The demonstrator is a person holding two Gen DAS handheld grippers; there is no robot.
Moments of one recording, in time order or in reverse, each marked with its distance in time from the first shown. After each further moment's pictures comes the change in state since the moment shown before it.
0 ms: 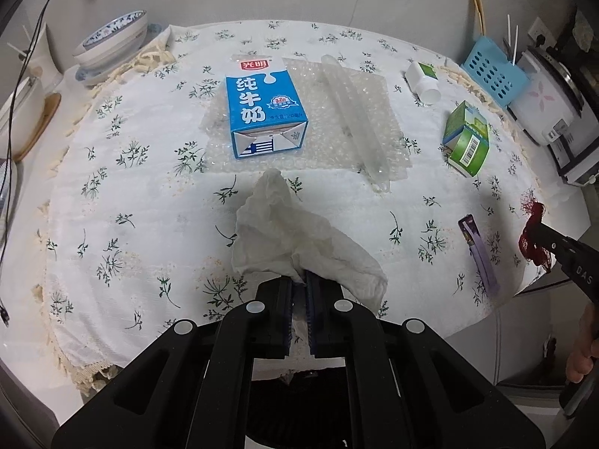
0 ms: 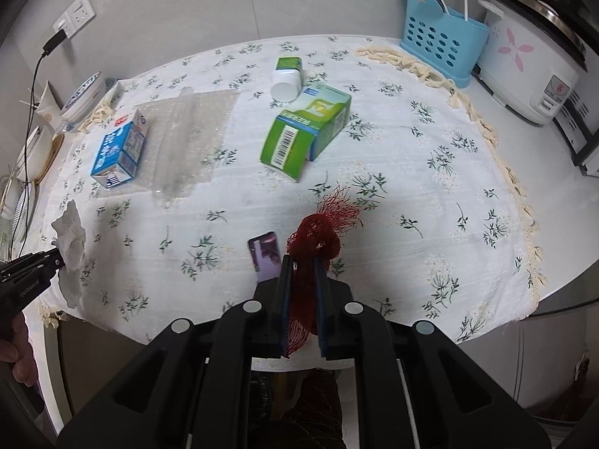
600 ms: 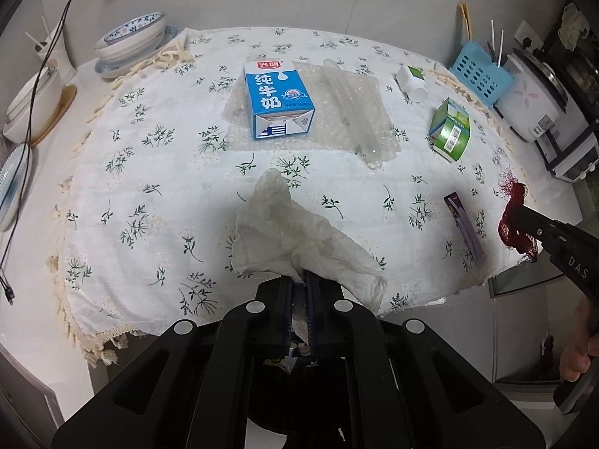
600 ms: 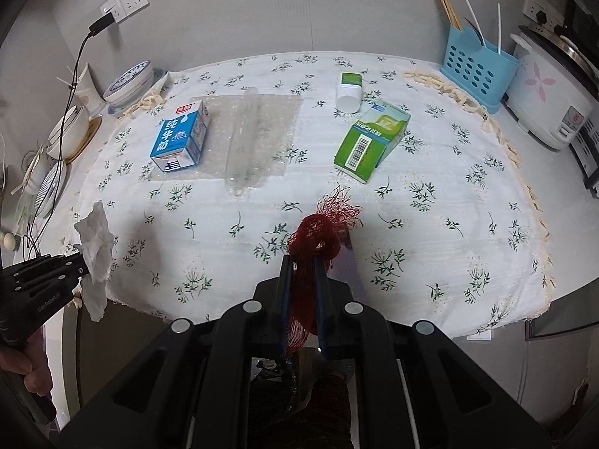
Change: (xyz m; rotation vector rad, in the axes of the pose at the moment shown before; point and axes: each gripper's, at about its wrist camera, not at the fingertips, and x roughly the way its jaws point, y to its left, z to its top) left arm -0.037 0.014 -0.038 -0.005 -0.027 -0.017; right arm -0.032 0.058 -0.021 -0.082 -0.044 0.064
